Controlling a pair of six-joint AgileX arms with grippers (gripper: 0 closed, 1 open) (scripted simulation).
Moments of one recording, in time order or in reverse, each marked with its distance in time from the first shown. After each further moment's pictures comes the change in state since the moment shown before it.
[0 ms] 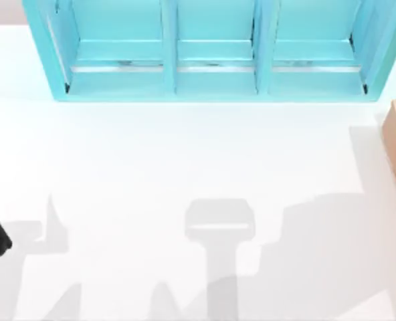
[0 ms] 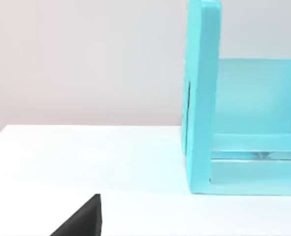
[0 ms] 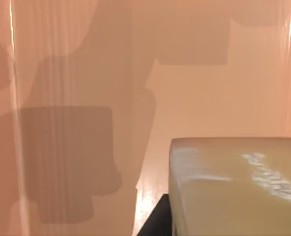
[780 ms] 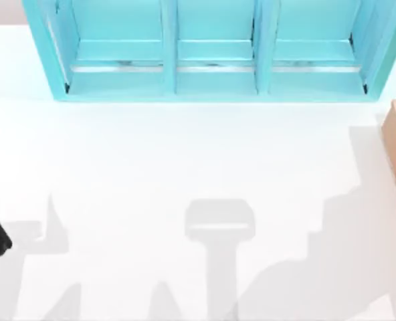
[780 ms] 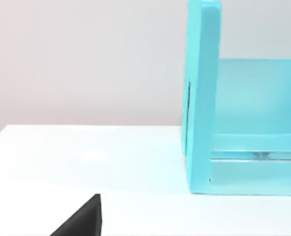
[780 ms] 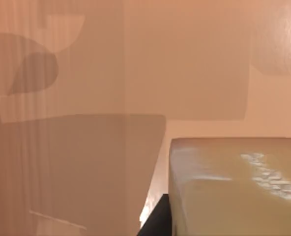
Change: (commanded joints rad) left arm 0.000 0.000 0.000 0.000 0.000 0.000; right arm 0.008 0.047 -0.155 0.217 0.001 0.008
